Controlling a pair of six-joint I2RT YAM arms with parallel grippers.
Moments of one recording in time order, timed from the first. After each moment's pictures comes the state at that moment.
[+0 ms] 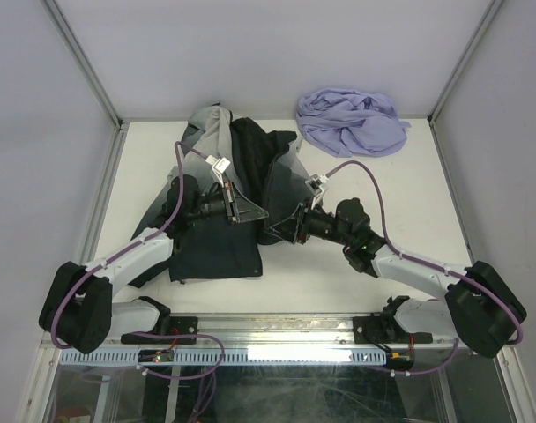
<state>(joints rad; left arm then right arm) -0.47 1.24 0.64 0.45 0.79 -0.97 0.73 1.20 0.50 0.59 -0.47 0.68</state>
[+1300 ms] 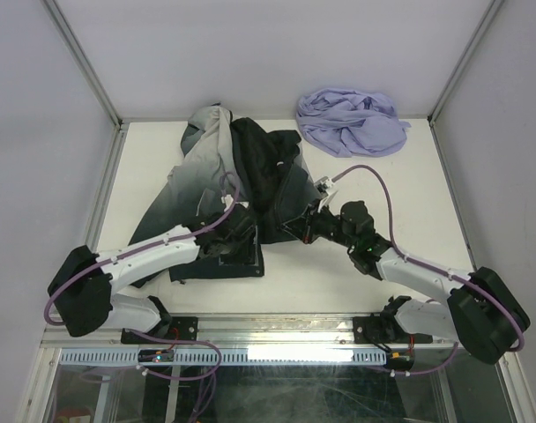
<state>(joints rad) -0.86 1.31 0.84 -0.61 -0.03 -0.80 0.67 1.17 0.46 0.51 -0.37 0.52</state>
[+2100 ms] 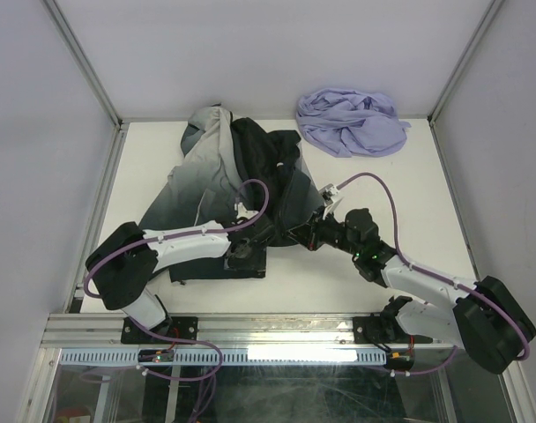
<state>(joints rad) -0.95 1.60 0.93 -0.65 -0.18 -0.89 0.67 1.10 0.38 0.50 -0.36 0.52</state>
